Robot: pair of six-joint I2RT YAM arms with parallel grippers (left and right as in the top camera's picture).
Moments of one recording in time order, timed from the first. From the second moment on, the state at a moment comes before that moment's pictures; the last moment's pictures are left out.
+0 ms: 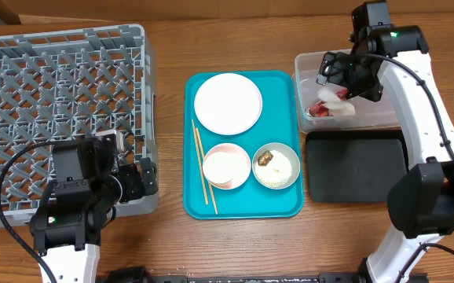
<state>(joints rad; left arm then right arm) 0.13 0.91 0.94 -1.02 0.18 -0.12 0.09 1.94 1.86 -1.20 -0.03 0.39</state>
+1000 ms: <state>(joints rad) 0.13 0.91 0.94 -1.02 0.18 -0.12 0.52 1.48 1.24 -1.08 -0.14 0.32</state>
